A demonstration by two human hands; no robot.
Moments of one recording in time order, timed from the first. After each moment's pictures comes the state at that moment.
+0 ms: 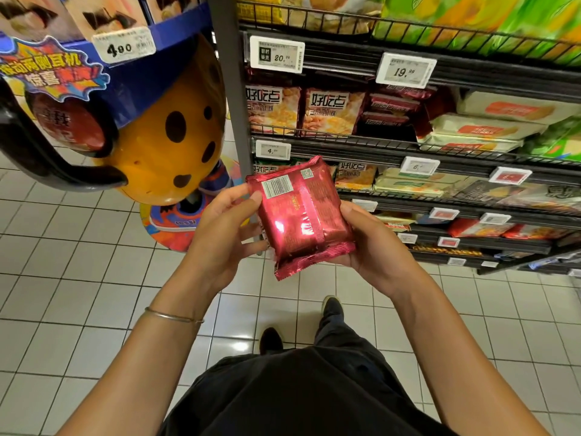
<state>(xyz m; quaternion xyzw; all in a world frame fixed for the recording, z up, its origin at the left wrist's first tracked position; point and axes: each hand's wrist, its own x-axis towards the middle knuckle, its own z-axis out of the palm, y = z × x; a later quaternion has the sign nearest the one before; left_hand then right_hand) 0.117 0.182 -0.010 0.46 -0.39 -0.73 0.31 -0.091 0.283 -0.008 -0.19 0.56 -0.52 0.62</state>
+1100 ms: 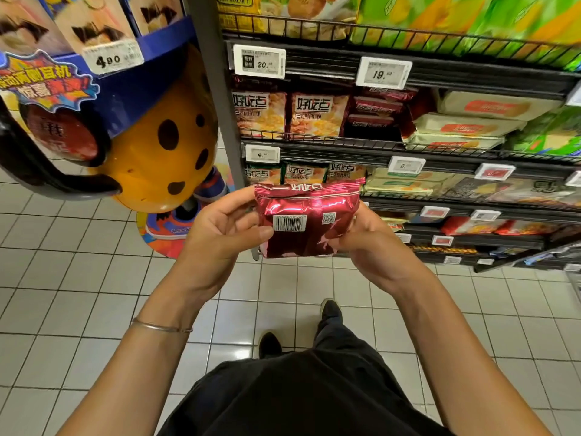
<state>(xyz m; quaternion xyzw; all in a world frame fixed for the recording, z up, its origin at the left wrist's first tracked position) 0.120 0.198 -0.015 0.29 -0.51 -0.73 0.36 -0.109 0.300 -0.011 -0.33 0.56 -0.51 0.57</state>
